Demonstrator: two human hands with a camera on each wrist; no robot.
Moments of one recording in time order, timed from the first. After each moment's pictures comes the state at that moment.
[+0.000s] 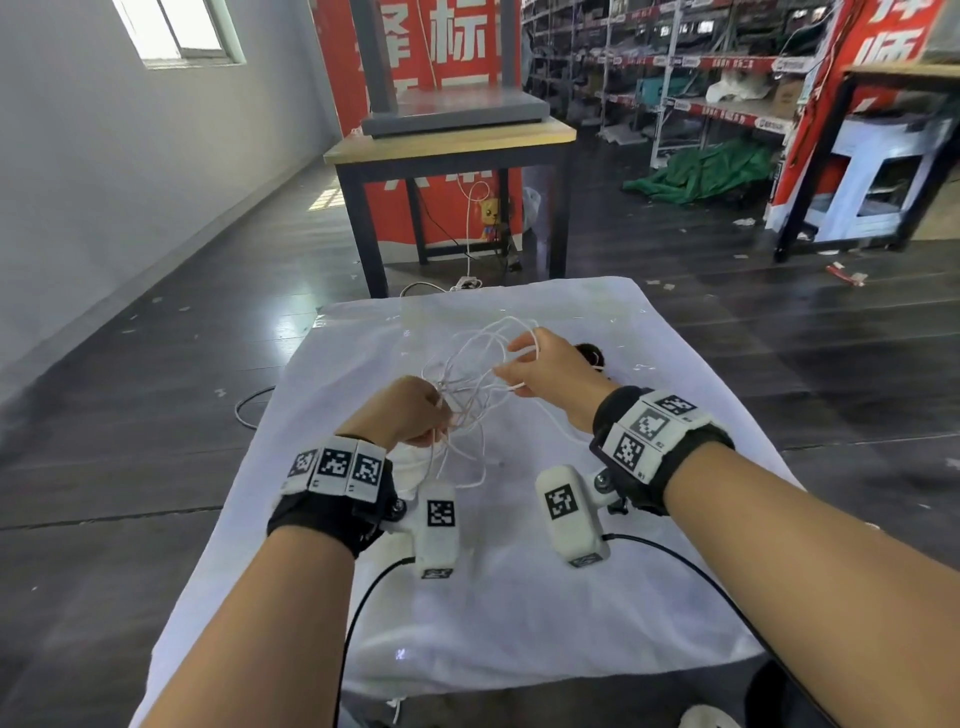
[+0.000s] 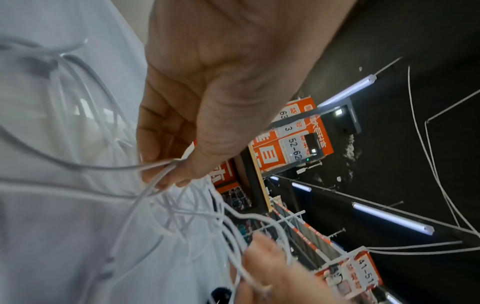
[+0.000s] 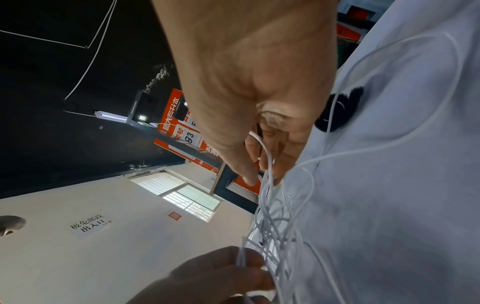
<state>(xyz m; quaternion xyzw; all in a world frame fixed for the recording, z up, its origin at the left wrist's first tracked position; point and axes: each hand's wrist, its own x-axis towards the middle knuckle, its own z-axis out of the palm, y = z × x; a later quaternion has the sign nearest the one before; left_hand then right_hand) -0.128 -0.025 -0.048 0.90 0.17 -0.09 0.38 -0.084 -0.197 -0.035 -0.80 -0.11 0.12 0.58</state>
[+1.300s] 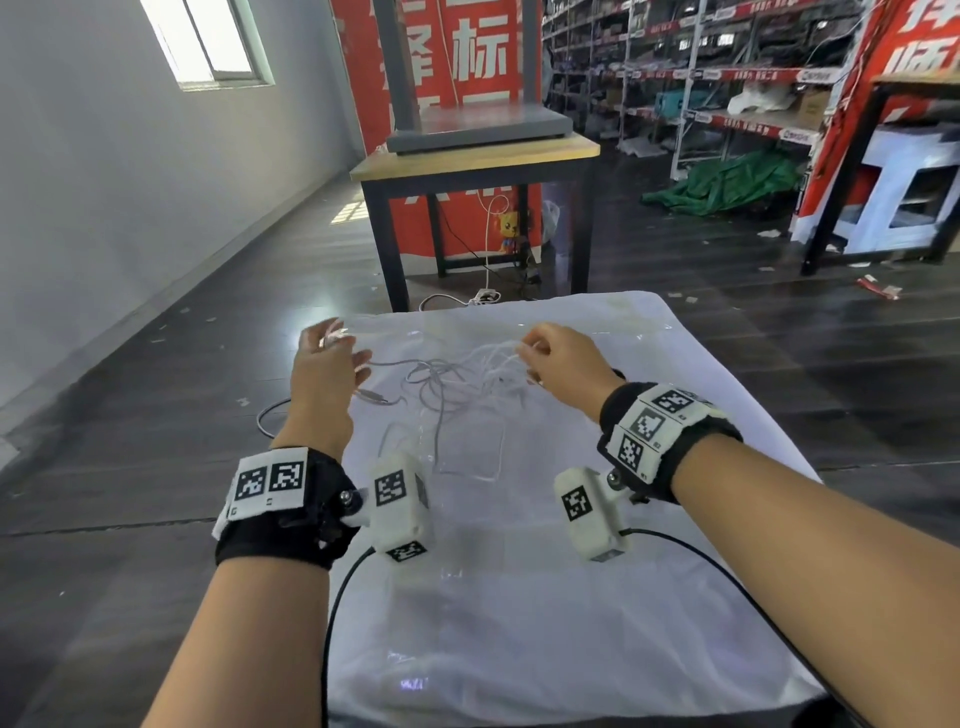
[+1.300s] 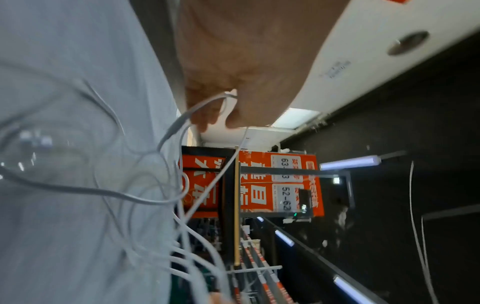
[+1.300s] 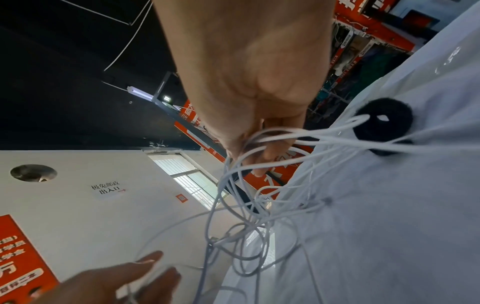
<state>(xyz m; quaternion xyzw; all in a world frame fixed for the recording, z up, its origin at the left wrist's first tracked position) -0.139 0.033 -0.012 0.62 0.24 0.28 0.69 -0.054 -0.182 -0.032 -0.88 -0.20 -0.01 0.43</state>
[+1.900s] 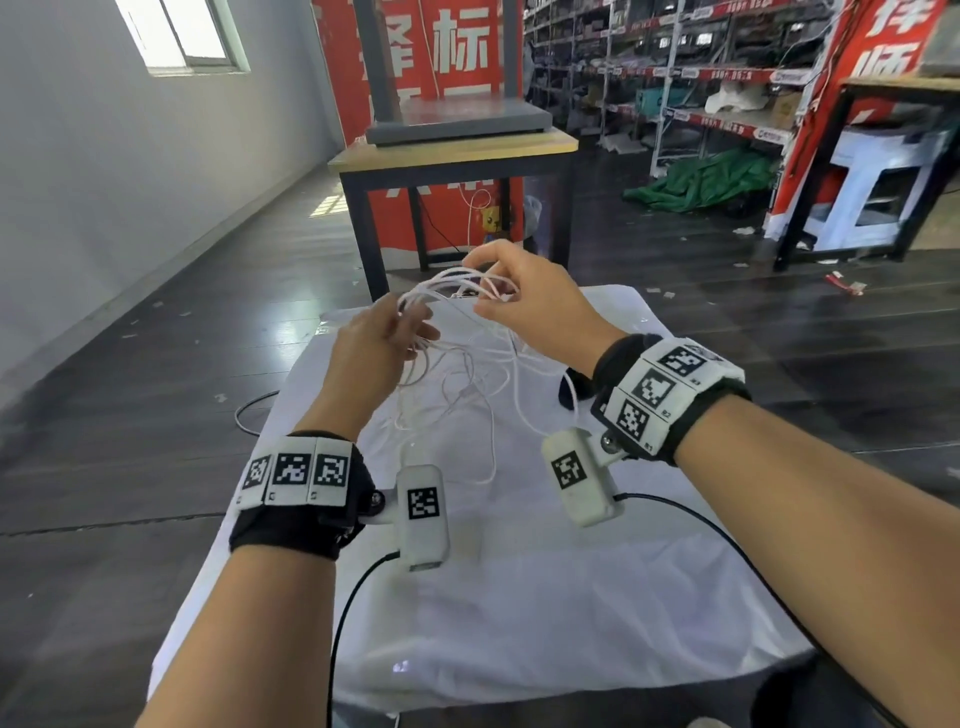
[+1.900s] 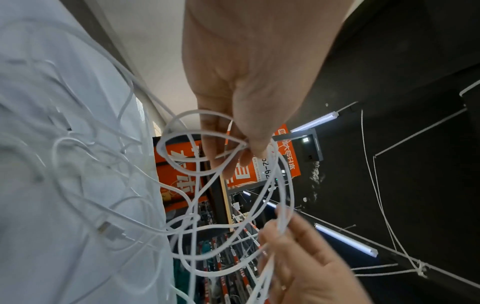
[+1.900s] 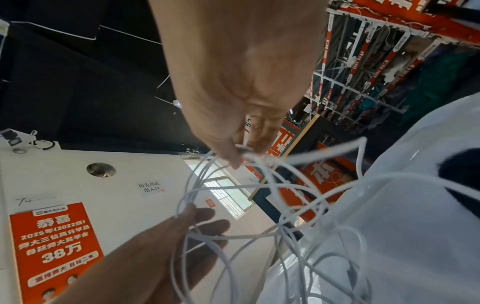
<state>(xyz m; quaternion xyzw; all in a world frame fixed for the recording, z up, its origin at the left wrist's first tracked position) -0.138 -0.014 0.002 0.86 0.03 0.25 0.44 -0.078 -0.188 0.029 -0.81 -0.35 -0.10 0.46</state>
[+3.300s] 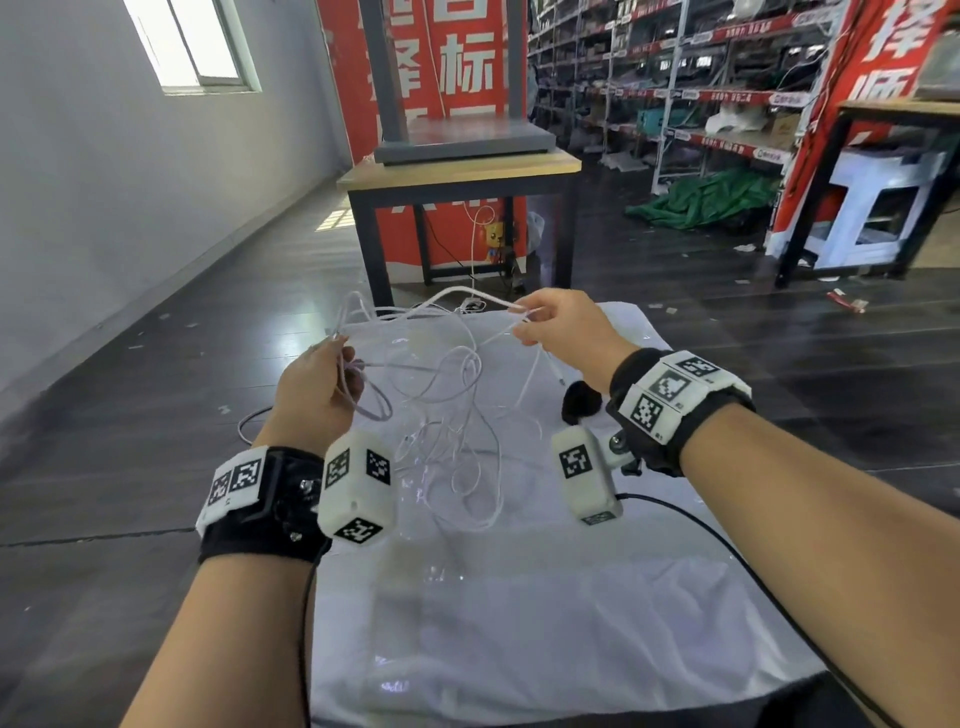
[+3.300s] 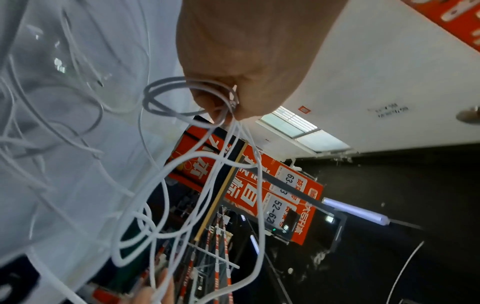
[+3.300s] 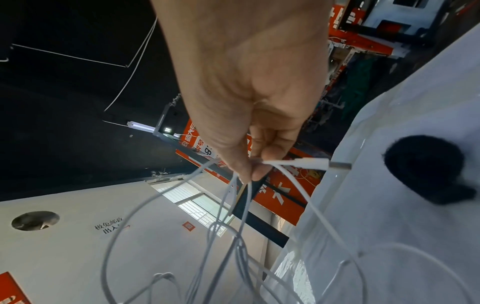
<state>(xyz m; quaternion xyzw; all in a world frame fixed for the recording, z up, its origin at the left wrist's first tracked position) -0.138 0.029 -0.007 0.48 0.24 0.21 0.82 -0.054 -0.204 0.013 -0.82 -0.20 0.00 0.53</state>
